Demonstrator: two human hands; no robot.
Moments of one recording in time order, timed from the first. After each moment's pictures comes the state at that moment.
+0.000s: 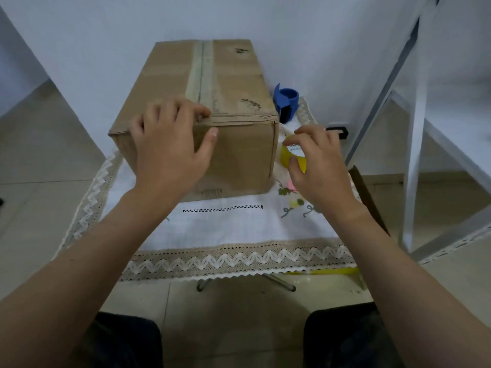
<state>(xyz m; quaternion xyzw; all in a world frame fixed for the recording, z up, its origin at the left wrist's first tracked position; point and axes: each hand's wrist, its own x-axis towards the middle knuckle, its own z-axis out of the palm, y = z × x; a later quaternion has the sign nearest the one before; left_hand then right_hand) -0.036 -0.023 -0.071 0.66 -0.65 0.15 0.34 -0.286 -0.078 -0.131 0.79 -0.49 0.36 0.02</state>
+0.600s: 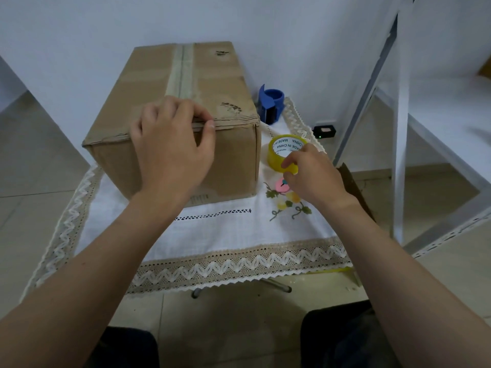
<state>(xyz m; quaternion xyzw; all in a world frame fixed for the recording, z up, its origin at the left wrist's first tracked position) -0.070 -0.037 -0.063 0.68 -0.62 0.10 0.38 -0.305 -0.099 -0.140 0.74 -0.64 0.18 -0.11</state>
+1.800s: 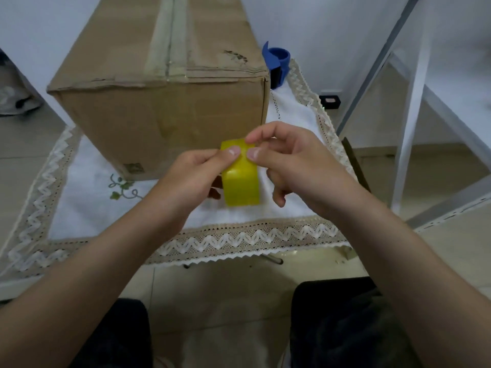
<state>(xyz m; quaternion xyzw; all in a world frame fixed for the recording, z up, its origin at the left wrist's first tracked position) -0.080 0.015 -0.106 0.59 -0.48 -0.52 0.39 -0.259 -0.016 -0.088 0.61 -0.47 0.34 -0.55</state>
